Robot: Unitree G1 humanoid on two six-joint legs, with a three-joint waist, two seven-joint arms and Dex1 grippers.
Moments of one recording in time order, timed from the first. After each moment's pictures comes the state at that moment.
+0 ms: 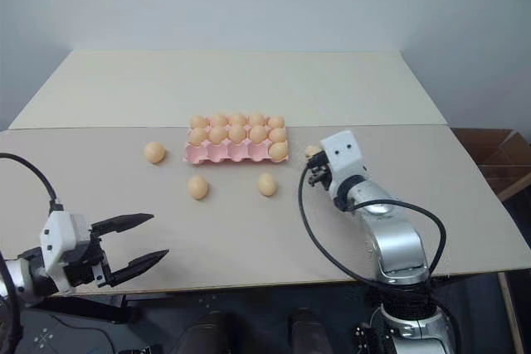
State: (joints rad) left arm 0.41 0.77 0.46 -0.60 -0.57 0.30 -0.97; right arm -0.38 -0.32 0.07 -0.46 0.12 0.83 0.30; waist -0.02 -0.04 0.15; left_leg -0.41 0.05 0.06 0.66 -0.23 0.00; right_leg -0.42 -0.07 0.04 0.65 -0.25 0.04
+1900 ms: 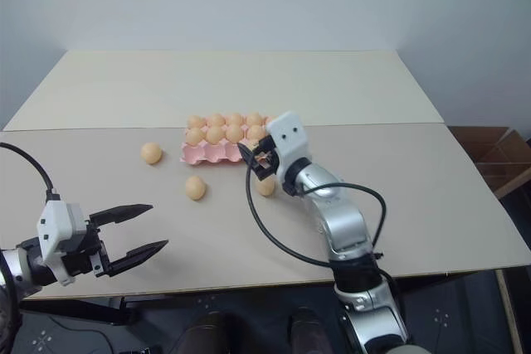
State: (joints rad) left arm 0.35 0.78 0.45 -0.58 -0.59 0.31 -0.98; right arm -0.47 -0.15 0.14 -0.32 0.13 0.63 0.36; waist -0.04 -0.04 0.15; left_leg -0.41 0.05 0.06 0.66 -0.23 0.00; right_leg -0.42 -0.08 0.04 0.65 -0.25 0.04
